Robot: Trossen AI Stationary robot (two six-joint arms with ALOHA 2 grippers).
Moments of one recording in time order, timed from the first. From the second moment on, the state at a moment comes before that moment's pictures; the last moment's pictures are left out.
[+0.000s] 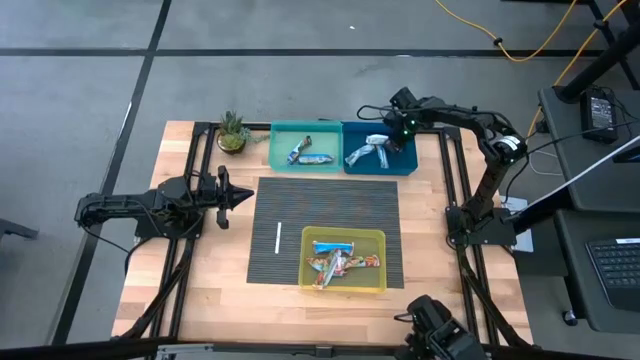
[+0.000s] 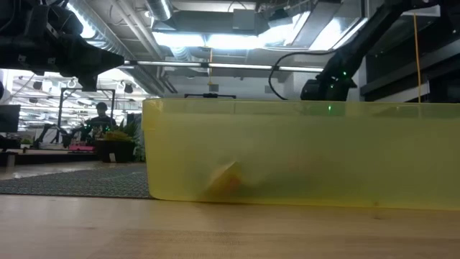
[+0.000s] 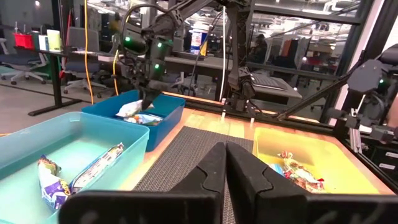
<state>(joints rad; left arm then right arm) 0.07 0.01 0.01 0.04 -0.12 -0.16 -0.98 1.81 1.15 -0.68 -0.13 -0.26</state>
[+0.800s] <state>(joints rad) 0.07 0.01 0.01 0.04 -0.12 -0.16 -0.98 1.77 1.14 -0.61 -0.12 -0.27</state>
